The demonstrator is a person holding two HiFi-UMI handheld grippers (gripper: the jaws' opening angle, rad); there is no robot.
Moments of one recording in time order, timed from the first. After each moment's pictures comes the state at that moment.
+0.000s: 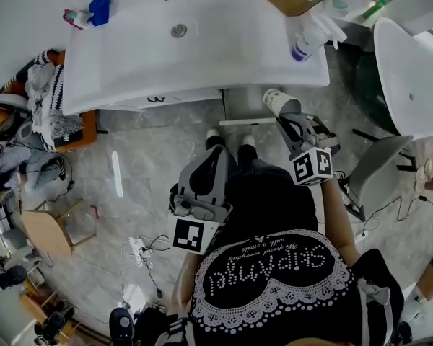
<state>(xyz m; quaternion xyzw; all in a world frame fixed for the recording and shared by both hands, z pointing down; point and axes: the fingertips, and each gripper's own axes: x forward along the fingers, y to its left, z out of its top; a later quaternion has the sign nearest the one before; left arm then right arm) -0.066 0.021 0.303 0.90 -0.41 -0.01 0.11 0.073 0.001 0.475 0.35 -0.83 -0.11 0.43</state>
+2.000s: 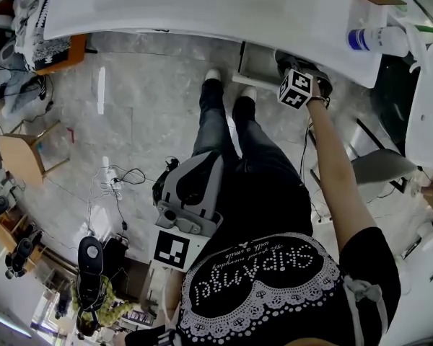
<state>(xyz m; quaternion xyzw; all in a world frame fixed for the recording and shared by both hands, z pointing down) -0.104 0.048 0.358 0.84 -0.49 0.07 0.23 0.051 -0.068 0.754 0.12 -0.79 -0.02 0.60</state>
